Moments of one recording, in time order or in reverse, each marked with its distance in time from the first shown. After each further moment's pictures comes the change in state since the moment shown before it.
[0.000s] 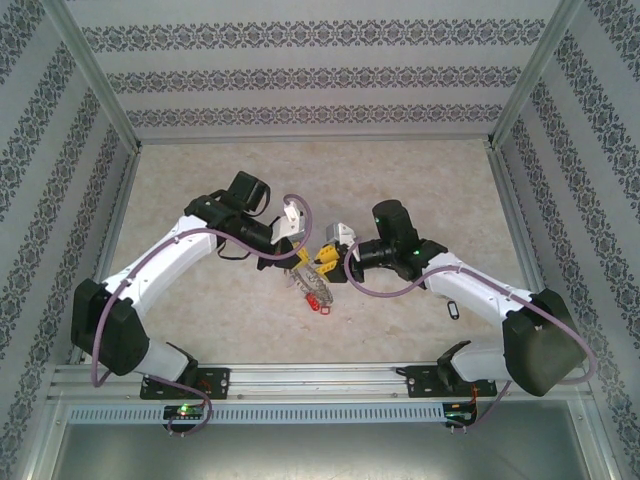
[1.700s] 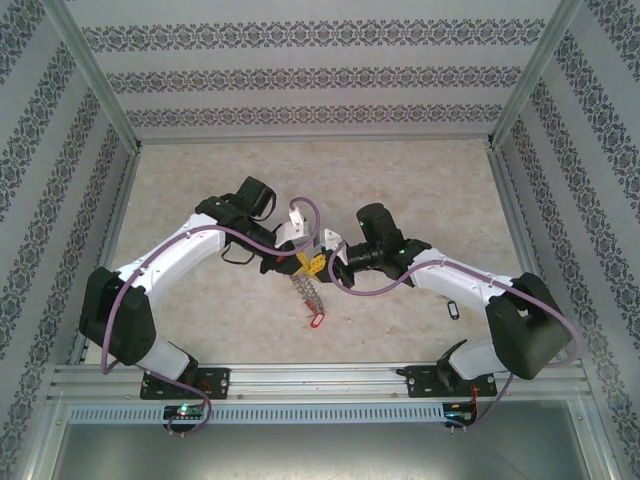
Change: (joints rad) left arm -0.009 0.052 -0.034 -0.003 -0.021 -0.035; right arm 0.057 0.101 0.020 0.014 0.056 -0.020
